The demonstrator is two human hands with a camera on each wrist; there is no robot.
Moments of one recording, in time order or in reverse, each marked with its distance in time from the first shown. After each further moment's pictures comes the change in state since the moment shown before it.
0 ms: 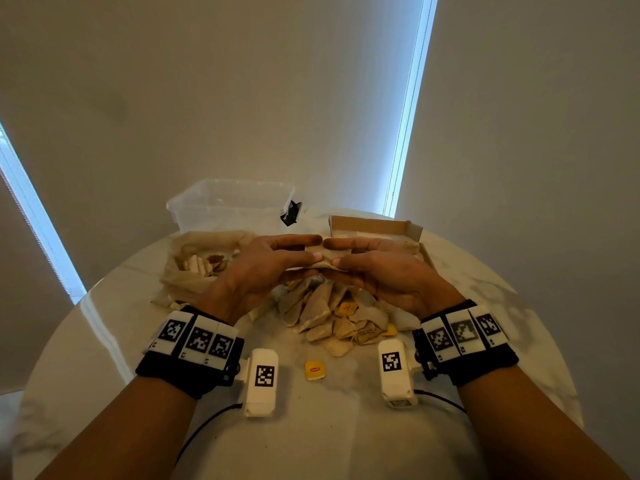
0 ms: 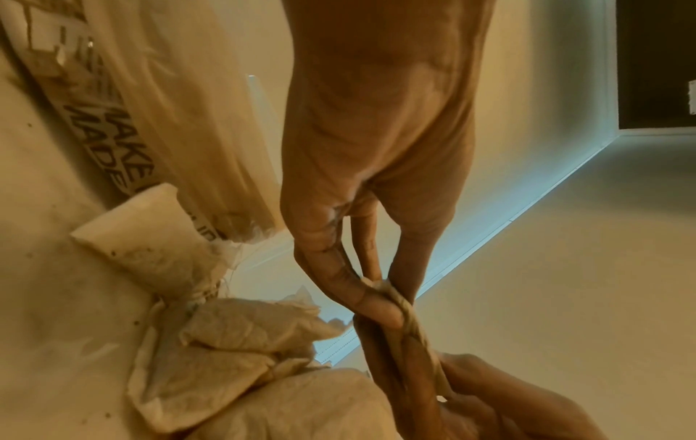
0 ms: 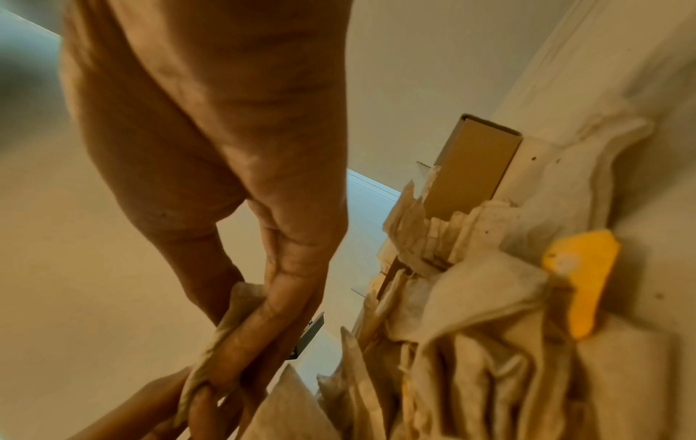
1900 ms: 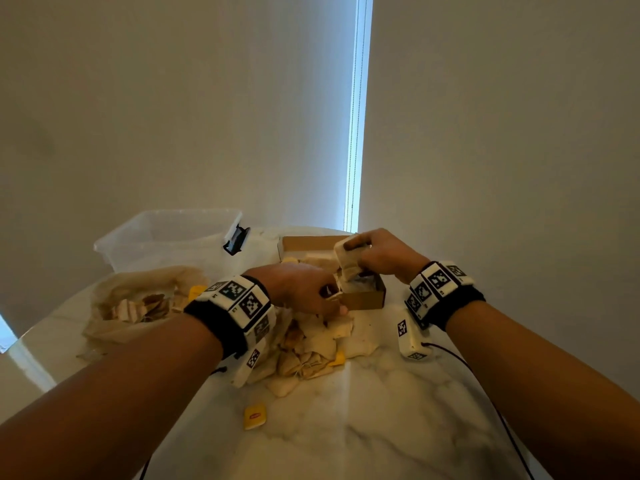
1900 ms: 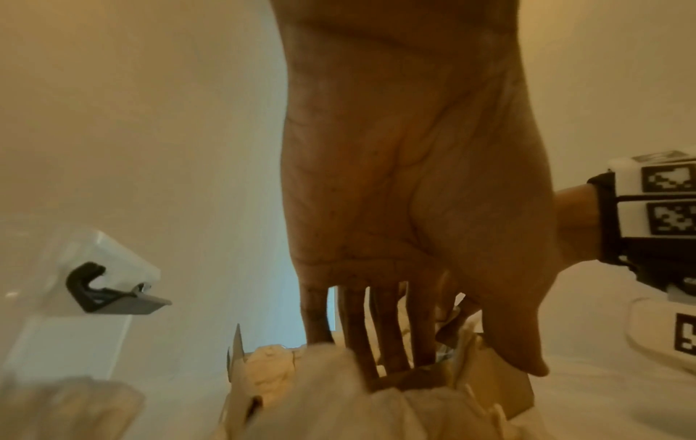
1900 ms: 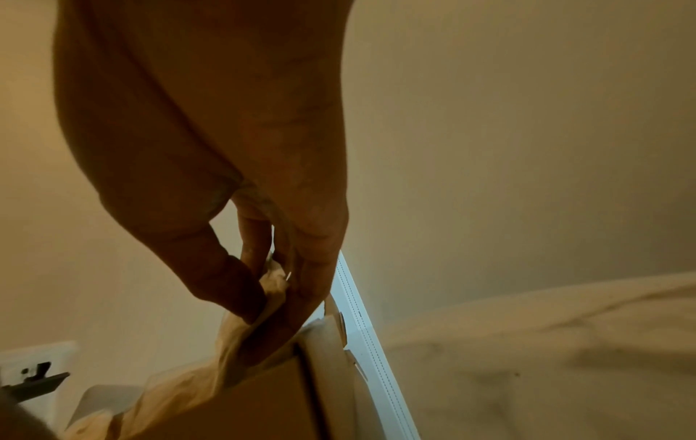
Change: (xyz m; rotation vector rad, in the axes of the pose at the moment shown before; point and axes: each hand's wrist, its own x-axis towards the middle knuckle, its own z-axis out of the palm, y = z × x) left_hand 0.090 0.013 0.114 1.598 -0.608 0.008; right_hand 0.037 -0.043 -0.126 -0.922 0.345 -0.130
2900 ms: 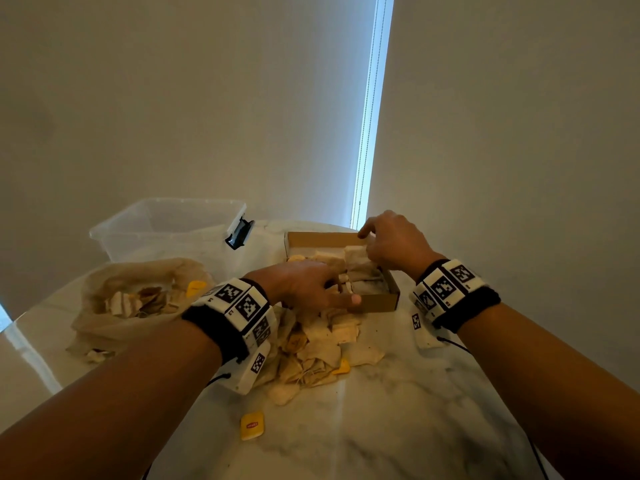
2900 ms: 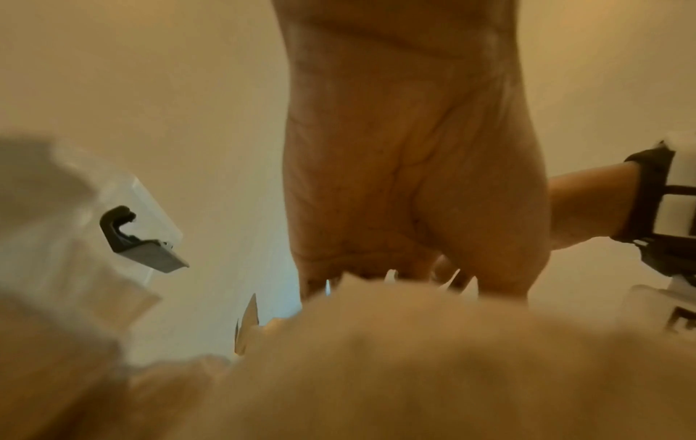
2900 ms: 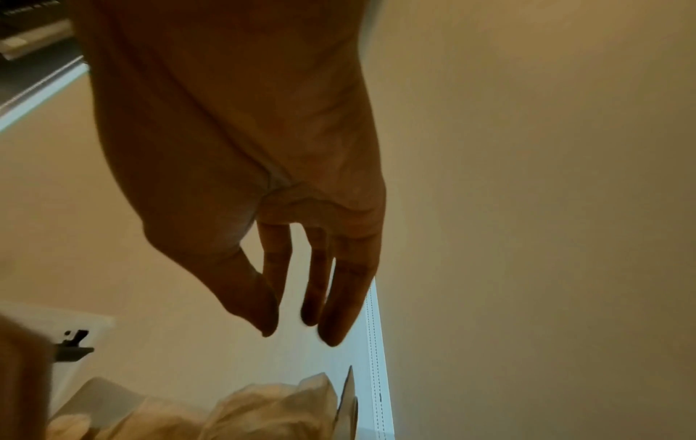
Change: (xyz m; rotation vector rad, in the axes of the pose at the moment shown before) left_hand 0.023 -0.014 0.008 -0.138 0.096 -0.025; right_hand 0.028 -0.006 -0.002 -0.537 0.214 -0.064
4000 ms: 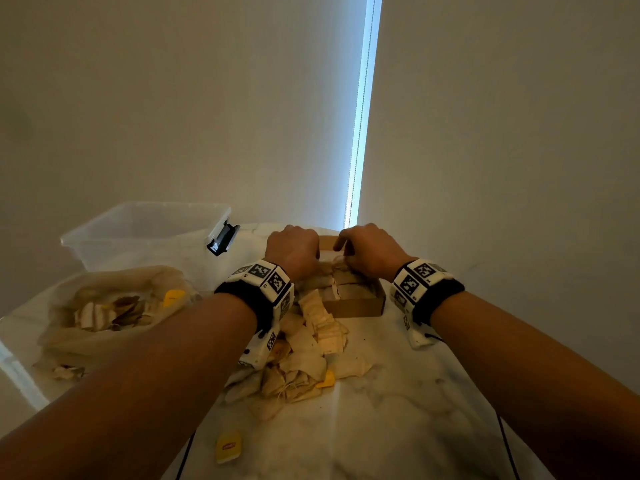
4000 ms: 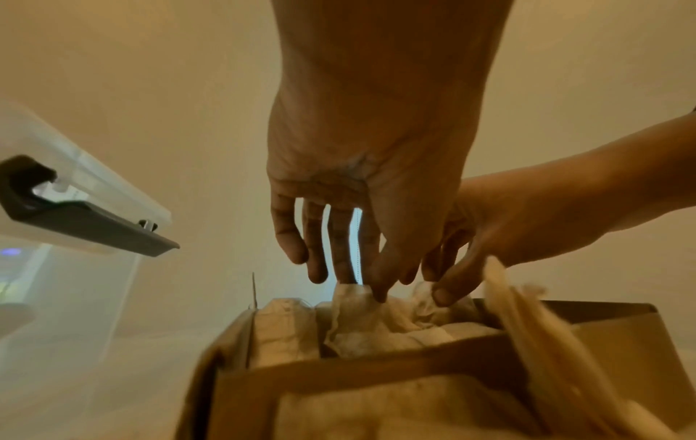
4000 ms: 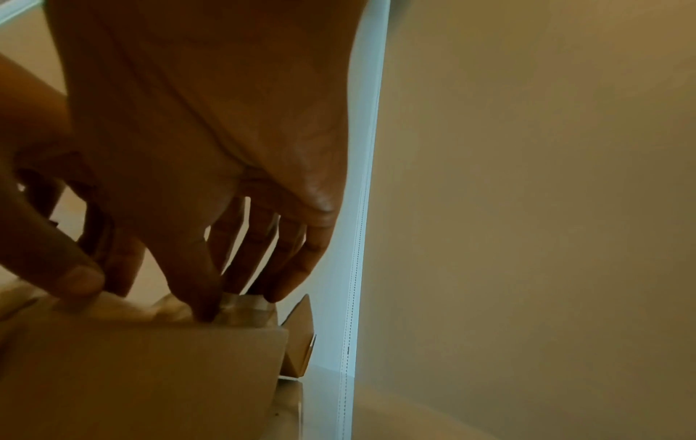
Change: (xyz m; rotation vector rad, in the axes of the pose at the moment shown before) left_hand 0.060 -0.008 -0.018 0.196 0.465 -0.252; right_hand 0.022 0.013 0.022 -0.040 -0.087 -0.185
